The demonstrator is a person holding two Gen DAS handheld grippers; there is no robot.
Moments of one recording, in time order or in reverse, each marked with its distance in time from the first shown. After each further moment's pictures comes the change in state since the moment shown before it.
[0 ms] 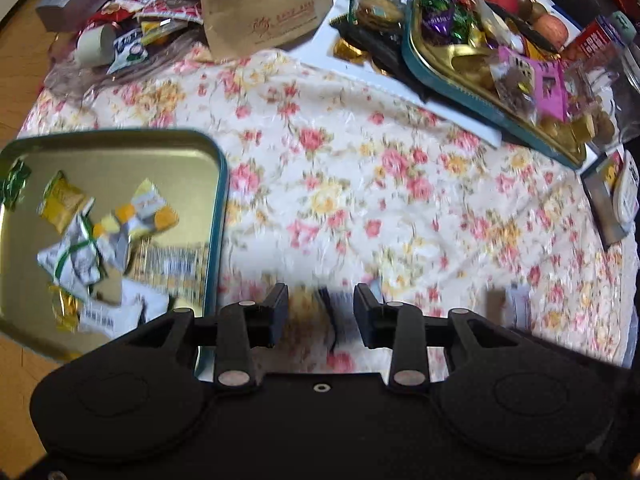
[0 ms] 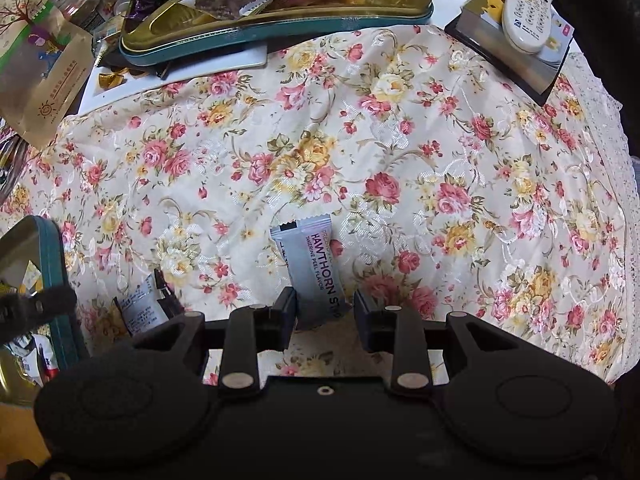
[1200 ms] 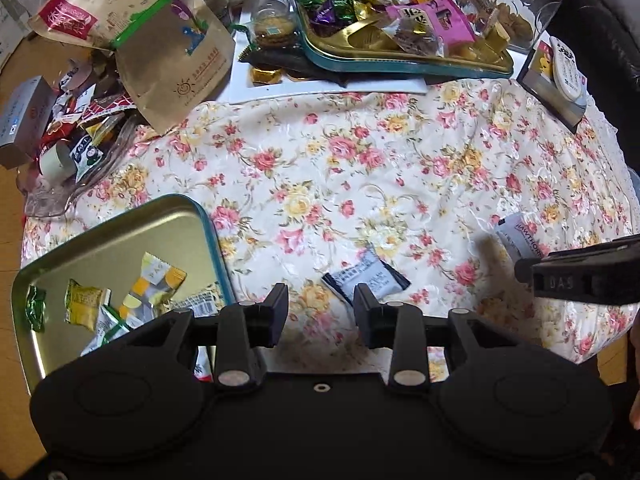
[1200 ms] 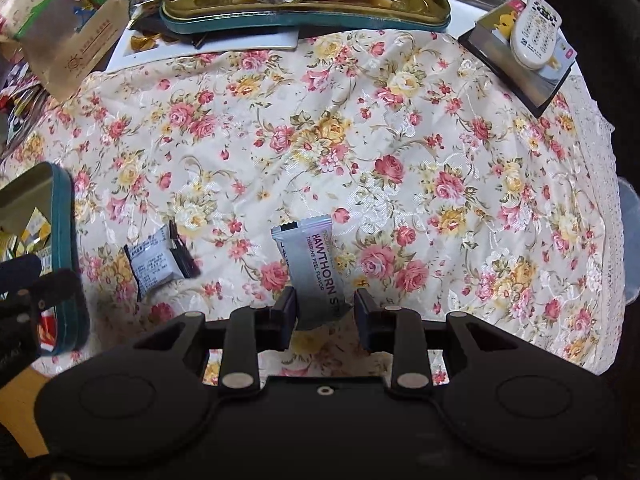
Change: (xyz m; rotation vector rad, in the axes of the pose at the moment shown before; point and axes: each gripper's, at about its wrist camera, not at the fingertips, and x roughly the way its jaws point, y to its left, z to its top) left arm -0.026 -0.019 -0.023 0.436 -0.066 0.029; right arm -0.021 0.012 -0.019 -0.095 0.017 -0.038
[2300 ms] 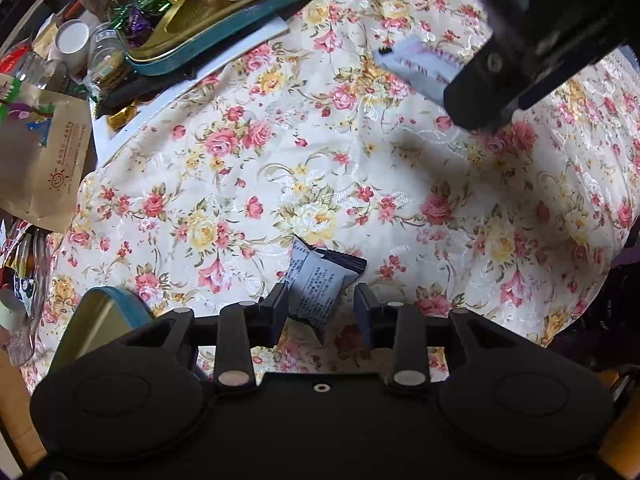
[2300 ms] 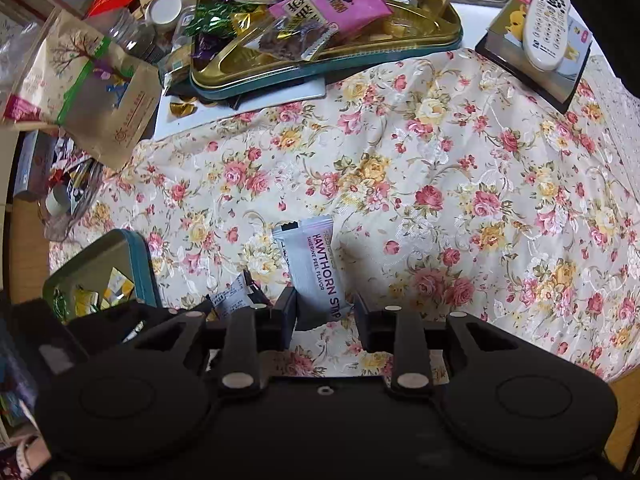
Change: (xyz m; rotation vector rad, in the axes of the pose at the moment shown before) left arm 0.061 -0.072 -0.003 0.503 0.086 0.022; right arm -0.031 -0.017 0.023 0.149 -0.007 0.224
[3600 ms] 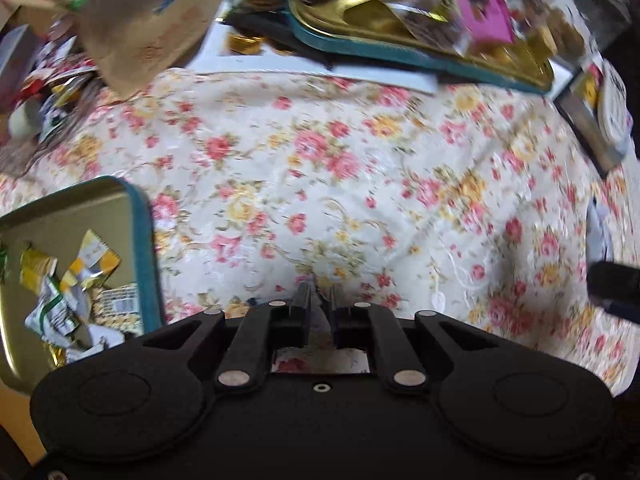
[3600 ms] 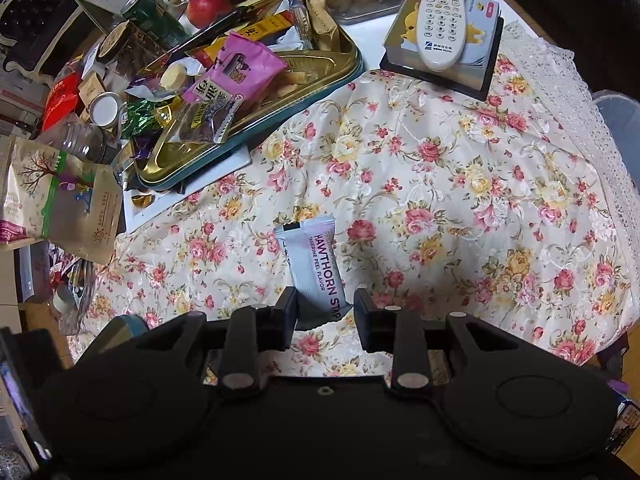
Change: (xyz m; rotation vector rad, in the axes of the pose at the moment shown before) left arm -0.024 0.054 0.027 -0.722 0.057 -0.038; right arm -0.029 -0.059 0.017 0.257 -0.079 0.016
